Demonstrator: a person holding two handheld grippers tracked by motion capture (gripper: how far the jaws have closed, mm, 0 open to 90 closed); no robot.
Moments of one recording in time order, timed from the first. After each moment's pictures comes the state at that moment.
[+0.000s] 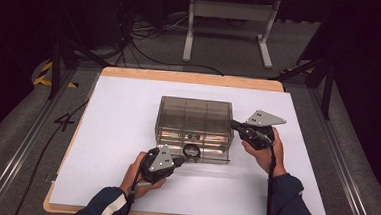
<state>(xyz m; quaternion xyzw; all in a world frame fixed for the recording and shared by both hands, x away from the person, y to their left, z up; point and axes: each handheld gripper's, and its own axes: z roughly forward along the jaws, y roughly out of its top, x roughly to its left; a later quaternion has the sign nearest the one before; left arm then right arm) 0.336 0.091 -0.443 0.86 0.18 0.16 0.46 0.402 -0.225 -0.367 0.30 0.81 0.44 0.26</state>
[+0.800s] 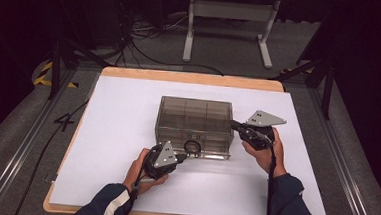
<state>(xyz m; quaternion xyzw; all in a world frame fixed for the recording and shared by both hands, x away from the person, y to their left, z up) 0.348 0.085 -0.445 0.86 0.18 0.18 0.45 0.401 -0.224 -0.366 0.29 0.81 0.44 0.26</state>
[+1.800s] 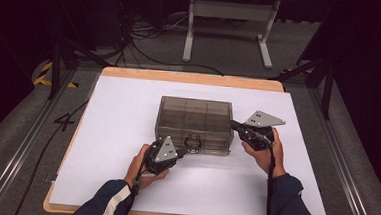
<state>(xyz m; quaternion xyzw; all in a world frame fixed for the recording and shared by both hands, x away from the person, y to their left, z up) 0.360 0.084 -0.444 0.85 0.18 0.18 0.45 0.400 -0.223 -0.366 0.30 0.81 0.43 0.27</state>
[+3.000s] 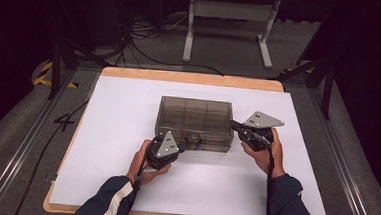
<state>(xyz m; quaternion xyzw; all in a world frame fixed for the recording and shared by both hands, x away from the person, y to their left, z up) 0.371 0.081 -0.439 0.84 0.19 0.20 0.46 0.398 -0.220 -0.367 0.30 0.81 0.43 0.28</state>
